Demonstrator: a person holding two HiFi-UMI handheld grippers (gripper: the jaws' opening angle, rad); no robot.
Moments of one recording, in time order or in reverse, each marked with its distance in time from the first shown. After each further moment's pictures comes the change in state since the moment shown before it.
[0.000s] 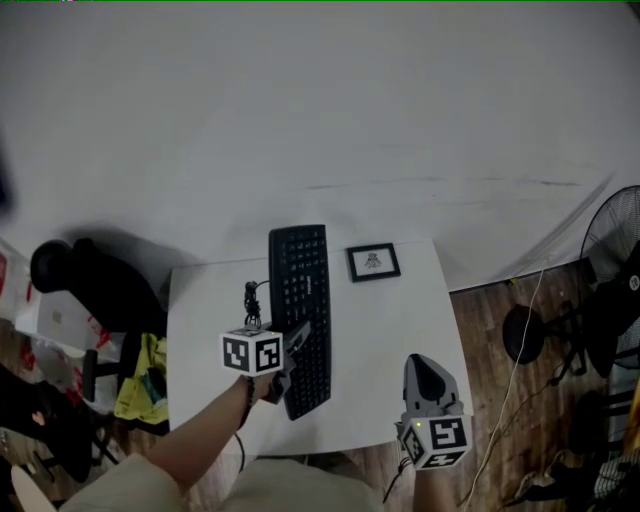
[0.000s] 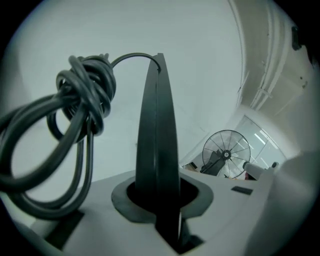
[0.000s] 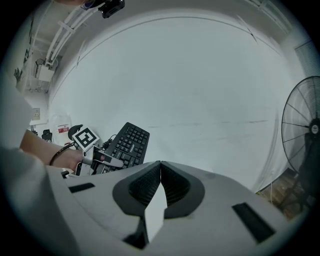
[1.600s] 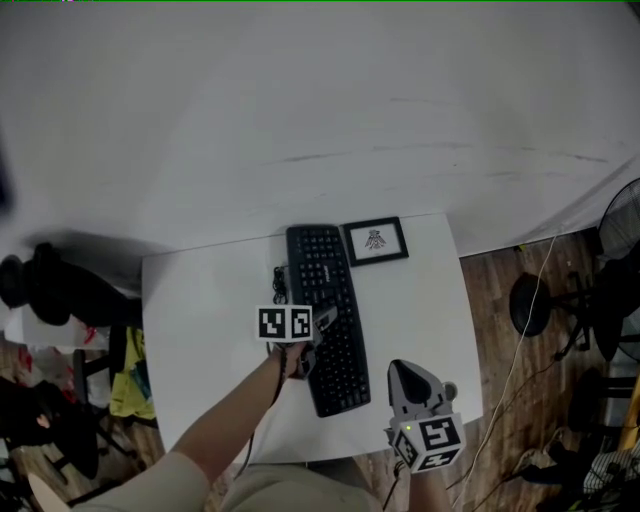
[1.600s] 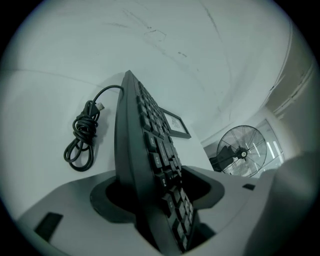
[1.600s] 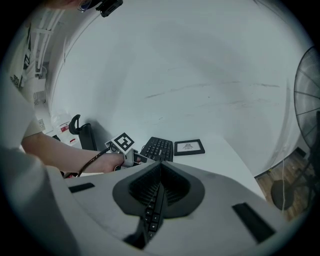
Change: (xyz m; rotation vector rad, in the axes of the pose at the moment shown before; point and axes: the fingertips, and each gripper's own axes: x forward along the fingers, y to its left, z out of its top) left arm 0.155 0.073 -0.075 -0.206 0.262 0.077; right arm 0.069 0.001 -0.082 0.108 0.230 0.109
